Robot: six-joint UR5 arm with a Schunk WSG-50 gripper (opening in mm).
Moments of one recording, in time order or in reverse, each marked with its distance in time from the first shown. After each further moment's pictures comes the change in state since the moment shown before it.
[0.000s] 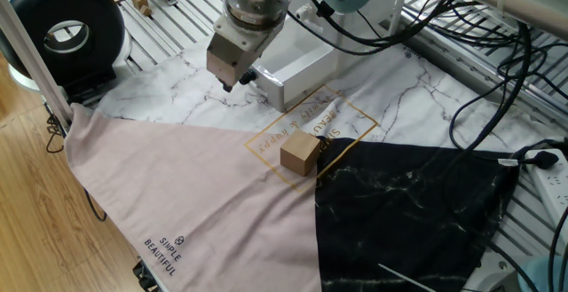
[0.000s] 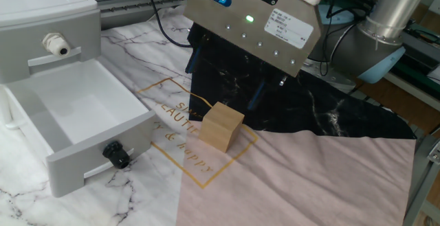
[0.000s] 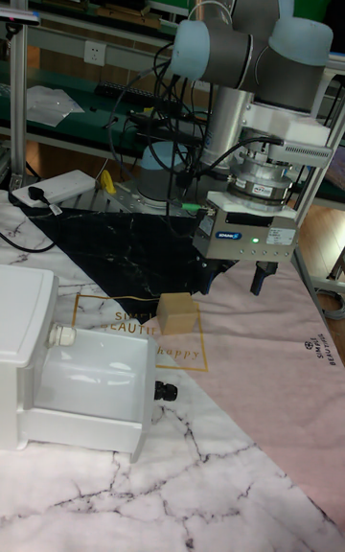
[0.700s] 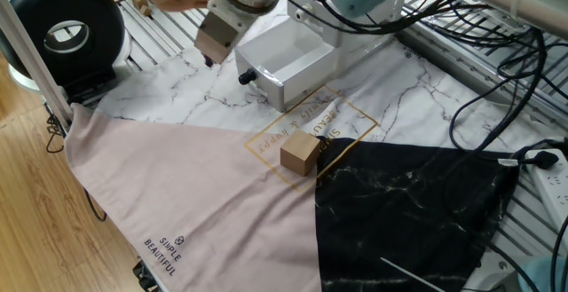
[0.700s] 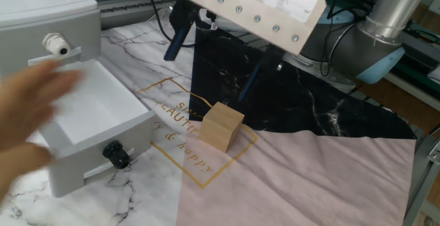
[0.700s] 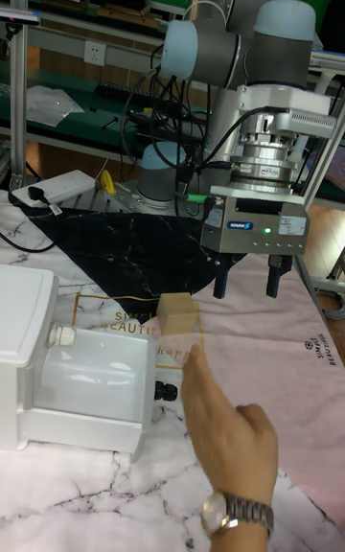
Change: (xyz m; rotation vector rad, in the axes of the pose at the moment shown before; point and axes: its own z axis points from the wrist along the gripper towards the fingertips) arm -0.059 -0.009 -0.027 0.010 -0.247 -0.092
